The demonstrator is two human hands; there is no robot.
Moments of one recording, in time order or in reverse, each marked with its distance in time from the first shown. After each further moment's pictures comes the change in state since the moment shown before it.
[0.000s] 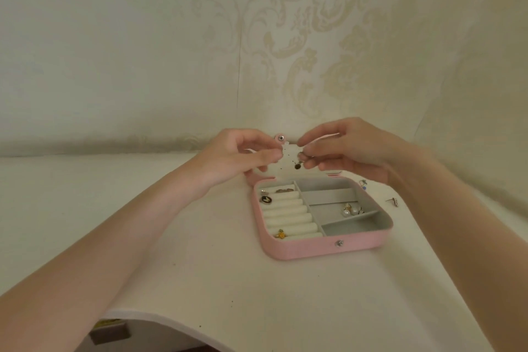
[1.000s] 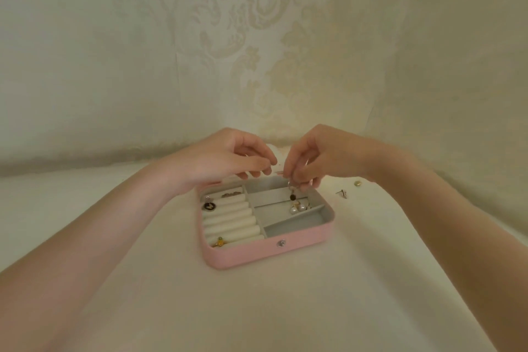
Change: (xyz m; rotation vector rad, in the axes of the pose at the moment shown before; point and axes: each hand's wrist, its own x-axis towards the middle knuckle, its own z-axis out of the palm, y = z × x) left_hand 0.029 0.032 0.046 0.183 -0.293 -0.029; right_hand -0.025 0.011 -0.043 -0.639 -0.097 -0.021
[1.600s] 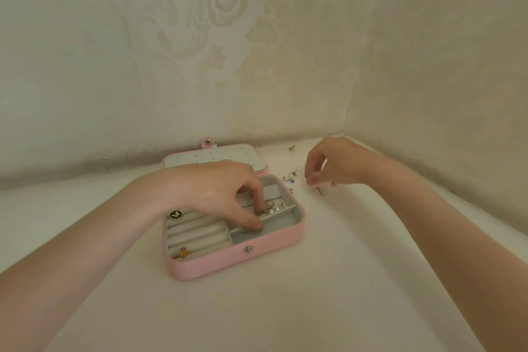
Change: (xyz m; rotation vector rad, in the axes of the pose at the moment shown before) left_hand 0.010 0.014 0.032 0.745 -0.345 0.022; right_hand -0.006 0.064 -0.014 -0.286 0.199 0.193
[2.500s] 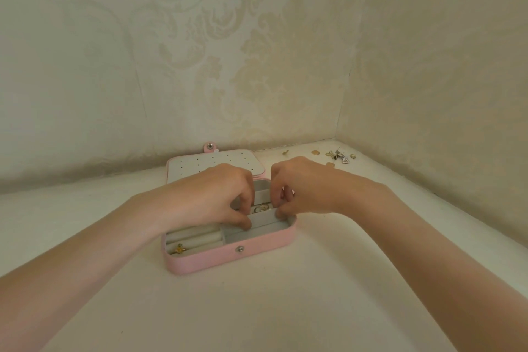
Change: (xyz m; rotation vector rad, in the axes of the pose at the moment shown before) left_hand 0.001 -0.003 0.012 0.143 0.163 0.105; right_hand -0.029 -0.040 0.015 -0.211 -0.079 -0.364
